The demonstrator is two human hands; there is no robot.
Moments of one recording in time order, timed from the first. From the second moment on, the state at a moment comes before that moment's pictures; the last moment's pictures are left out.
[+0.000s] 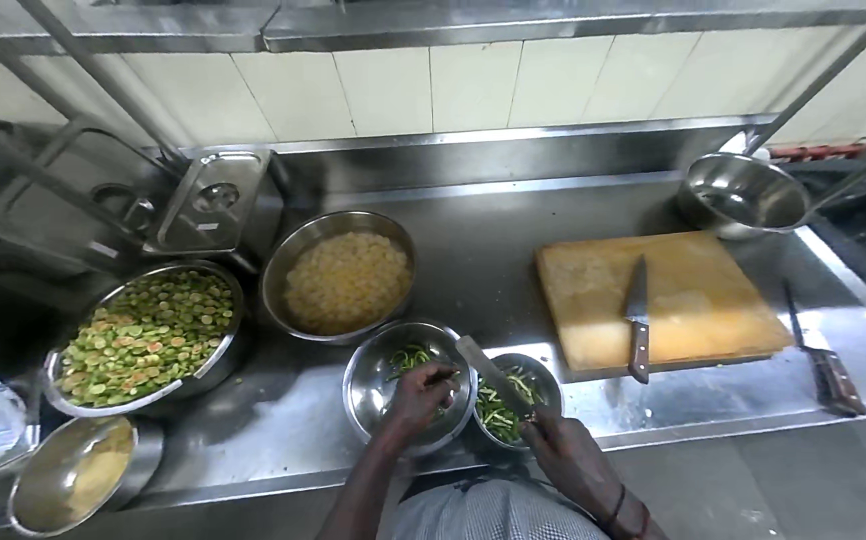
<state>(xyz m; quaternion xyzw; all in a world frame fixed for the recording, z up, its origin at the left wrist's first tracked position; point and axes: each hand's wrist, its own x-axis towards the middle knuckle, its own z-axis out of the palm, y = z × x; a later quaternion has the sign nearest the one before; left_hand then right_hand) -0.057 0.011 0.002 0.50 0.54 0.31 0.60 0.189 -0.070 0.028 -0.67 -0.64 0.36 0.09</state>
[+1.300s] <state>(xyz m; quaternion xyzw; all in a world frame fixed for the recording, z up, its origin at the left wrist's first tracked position) -0.015 0.003 0.006 0.30 0.48 0.39 0.72 0.174 -0.057 0.045 -0.67 -0.66 0.35 -0.02</state>
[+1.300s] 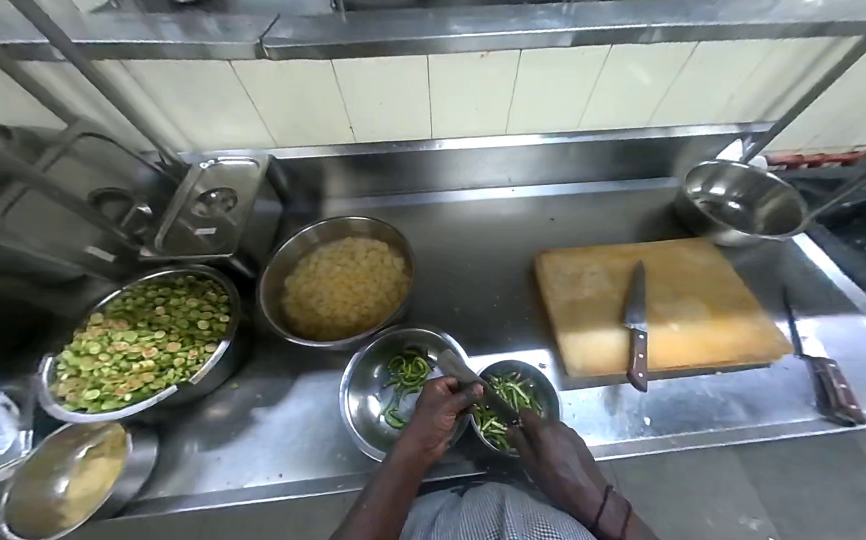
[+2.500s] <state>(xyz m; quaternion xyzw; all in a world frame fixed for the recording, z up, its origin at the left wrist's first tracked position) -0.007 -0.007 -0.001 0.28 0.49 0.36 0.74 0.171 -0.051 0.050 -0.65 -0.67 0.36 -0.06</state>
